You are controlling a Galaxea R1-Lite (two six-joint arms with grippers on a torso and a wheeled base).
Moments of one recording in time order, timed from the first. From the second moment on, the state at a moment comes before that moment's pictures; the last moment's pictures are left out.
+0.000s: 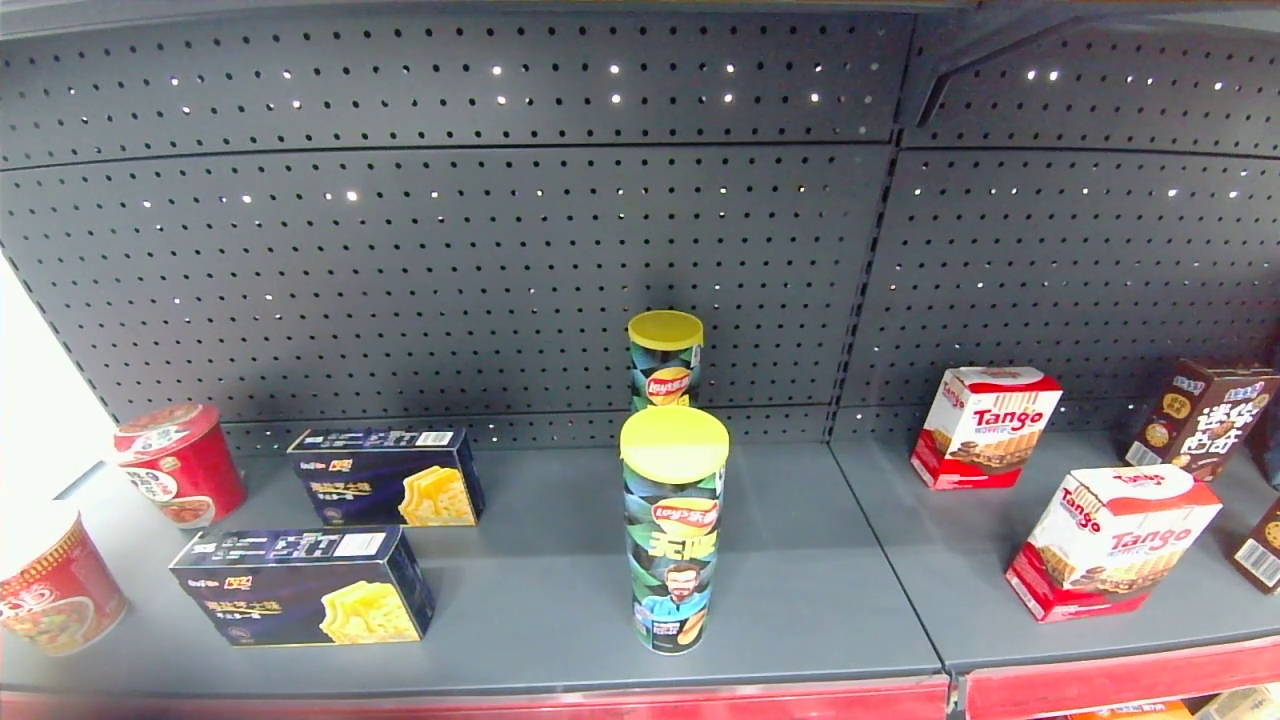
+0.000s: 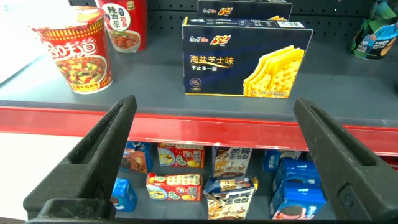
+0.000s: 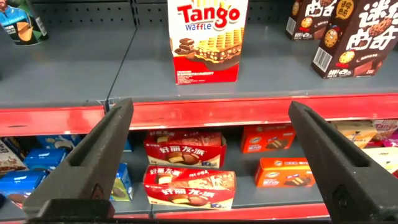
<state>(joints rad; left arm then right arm) 0.00 0.00 0.00 0.00 0.10 -0.05 -0.01 0.00 0.00 0.01 -0.01 0.00</state>
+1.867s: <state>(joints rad) 0.00 0.00 0.00 0.00 0.10 -0.05 -0.01 0.00 0.00 0.01 0.00 0.00</state>
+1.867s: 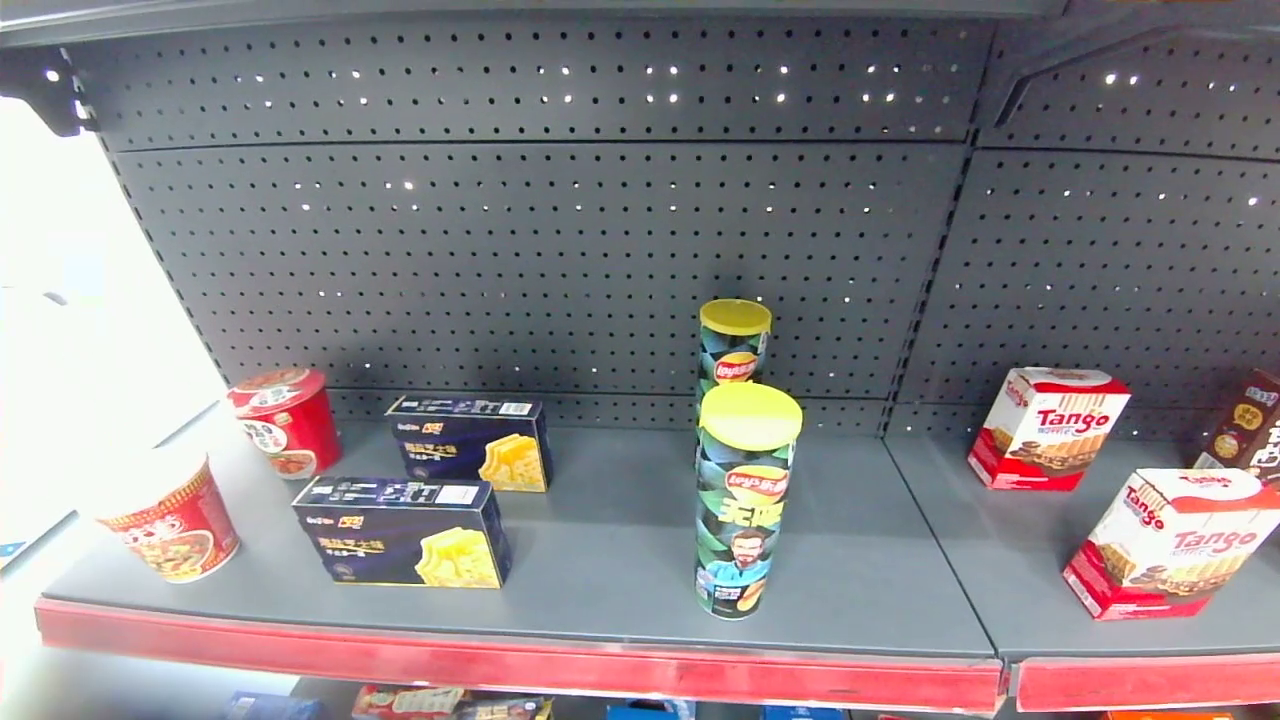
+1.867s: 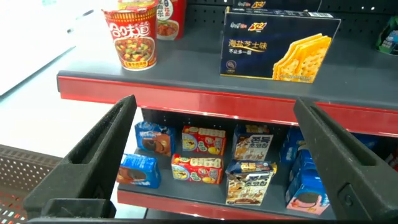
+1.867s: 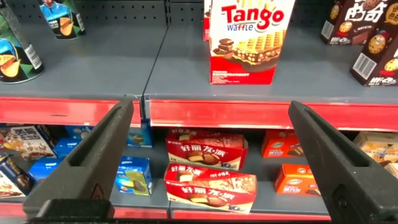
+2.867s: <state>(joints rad) 0.00 0.00 0.00 0.00 0.10 -0.05 -0.01 0.00 0.00 0.01 0.00 0.00</state>
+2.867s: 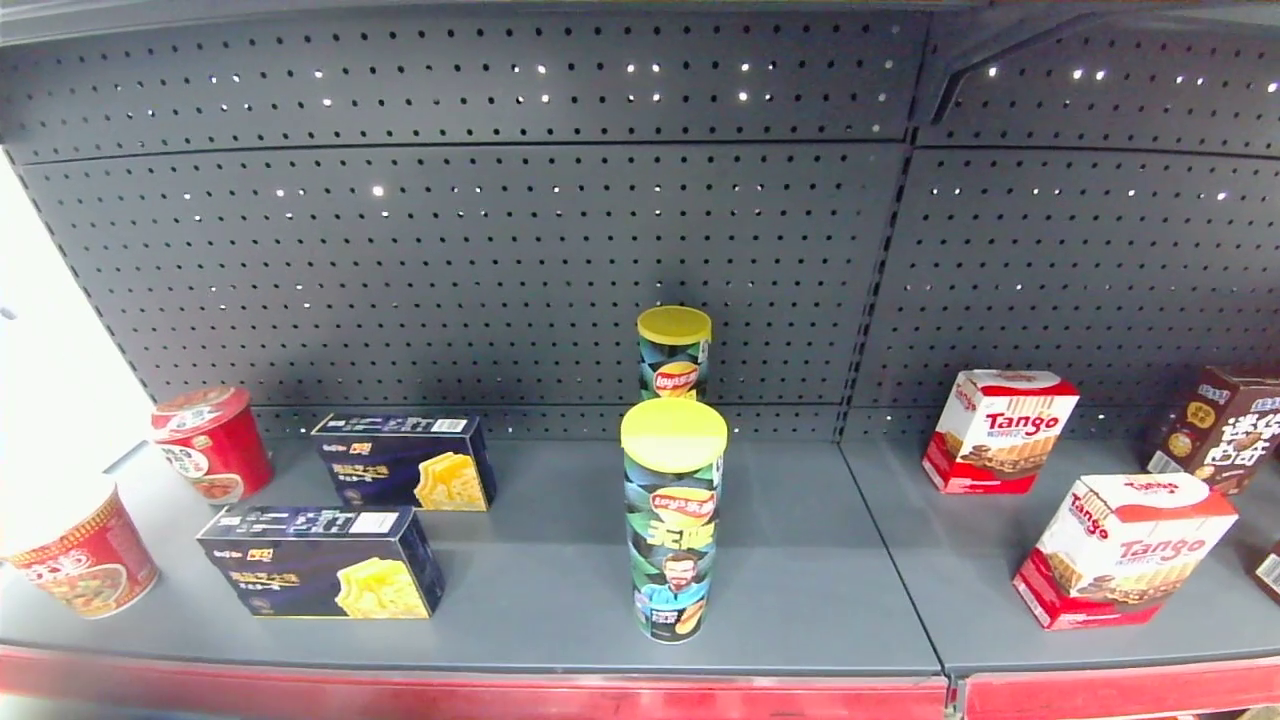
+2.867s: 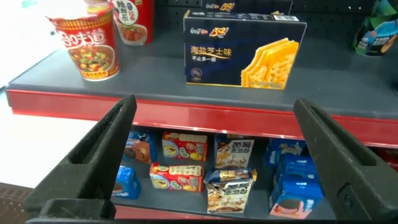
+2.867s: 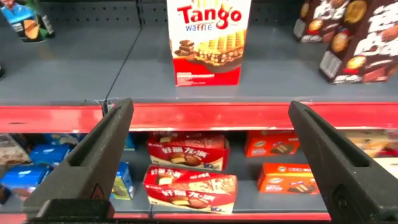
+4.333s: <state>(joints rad) 0.00 0.00 0.00 0.00 0.10 -0.05 -0.01 0.00 0.00 0.01 0.00 0.00</state>
